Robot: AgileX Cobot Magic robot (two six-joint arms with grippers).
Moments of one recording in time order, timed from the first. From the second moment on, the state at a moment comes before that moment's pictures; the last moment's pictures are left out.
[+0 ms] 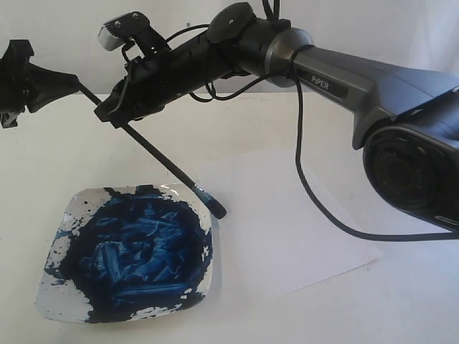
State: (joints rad) left arm 0.15 1.71 -1.03 1.44 -1.00 -1.96; right arm 0.72 2.35 -2.17 0.99 0.90 -1.15
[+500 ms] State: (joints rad) left arm 0.14 1.71 -1.03 1.48 -1.00 -1.96; right arm 0.72 2.35 -2.17 0.97 0.95 -1.15
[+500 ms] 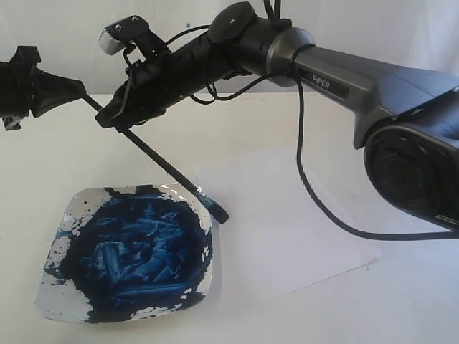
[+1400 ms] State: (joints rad) left arm 0.08 1.59 -1.12 1.51 -1.00 -1.96; right arm 0.71 2.27 -2.18 0.84 1.01 -1.14
